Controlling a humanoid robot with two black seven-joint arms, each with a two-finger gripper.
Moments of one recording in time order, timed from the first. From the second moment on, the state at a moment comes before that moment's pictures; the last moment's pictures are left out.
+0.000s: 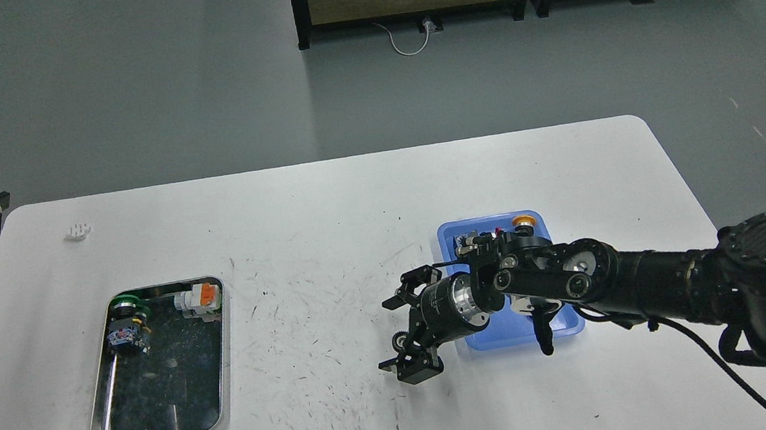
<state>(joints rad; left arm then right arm) -0.95 0.99 -0.17 -0.96 0.34 -0.29 -0.02 0.95 -0.09 -0.23 0.83 -0.58 0.36 0.02</state>
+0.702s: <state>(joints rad) -0.95 1.00 -0.17 -0.96 0.34 -0.29 -0.02 0.92 -0.09 -0.25 0.81 -0.61 0.36 0.02</state>
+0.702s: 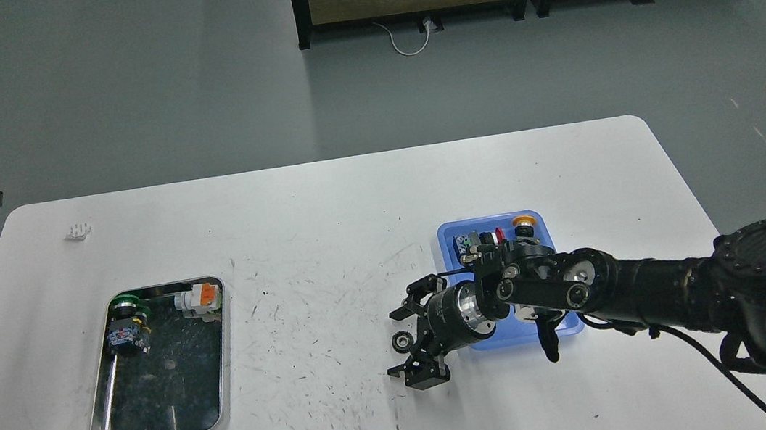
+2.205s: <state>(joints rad) -0.94 1.00 -0.17 -0.96 0.35 -0.29 -0.03 0.98 -0.25 -0.15 0.87 -0.62 0.39 0.03</state>
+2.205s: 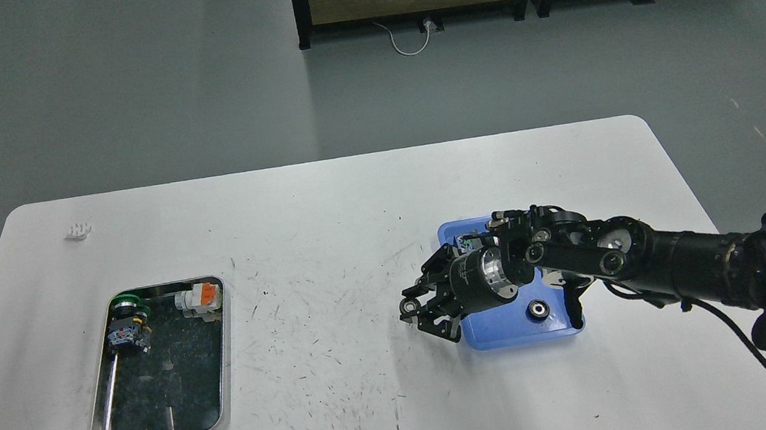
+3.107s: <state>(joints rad) -0.95 1.00 -0.17 -0.96 0.35 -0.29 -0.04 0.88 -0.49 -0.08 0.93 -0.64 0.37 0.03</state>
